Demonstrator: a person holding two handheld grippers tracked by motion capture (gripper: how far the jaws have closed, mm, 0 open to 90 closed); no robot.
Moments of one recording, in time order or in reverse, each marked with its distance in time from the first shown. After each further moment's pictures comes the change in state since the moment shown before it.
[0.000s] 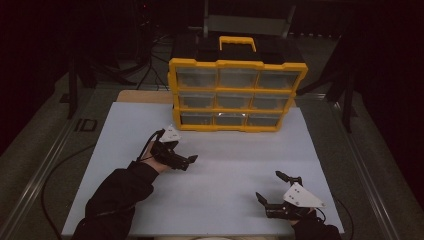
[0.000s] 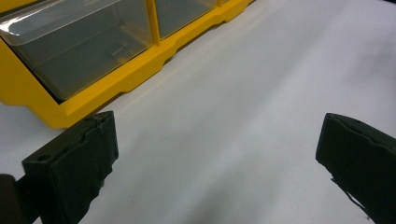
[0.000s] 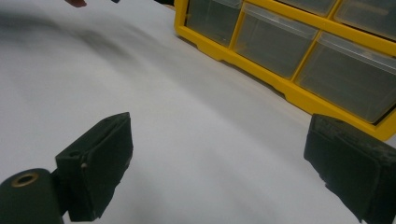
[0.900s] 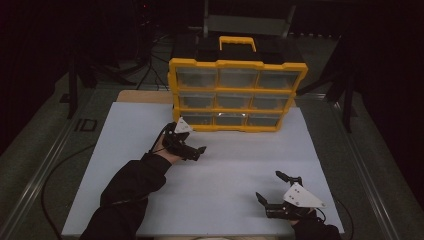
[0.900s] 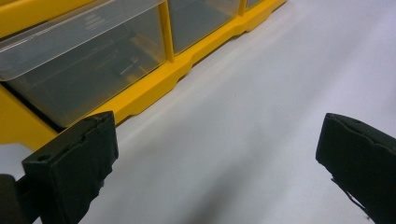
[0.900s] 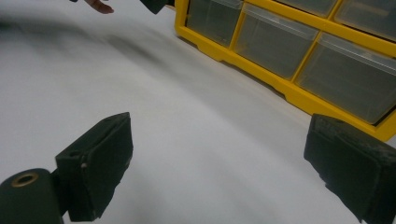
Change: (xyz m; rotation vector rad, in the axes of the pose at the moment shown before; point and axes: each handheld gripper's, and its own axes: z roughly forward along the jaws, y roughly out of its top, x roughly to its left) left arm 0.003 0.024 0.036 0.031 0.056 -0.015; right arm 0.000 0.000 0.000 -0.001 0.002 -0.001
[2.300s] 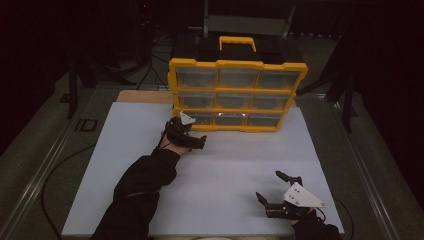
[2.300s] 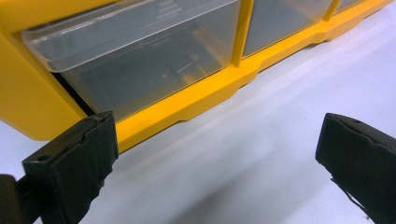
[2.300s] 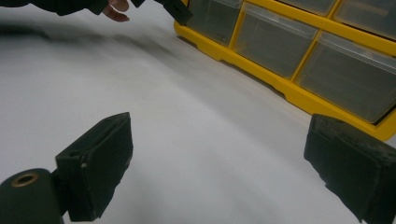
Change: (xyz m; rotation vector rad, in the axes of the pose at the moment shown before) left arm 0.014 0.009 0.034 0.024 0.194 -0.130; right arm -0.001 -0.001 0.001 0.000 -0.001 -0.002
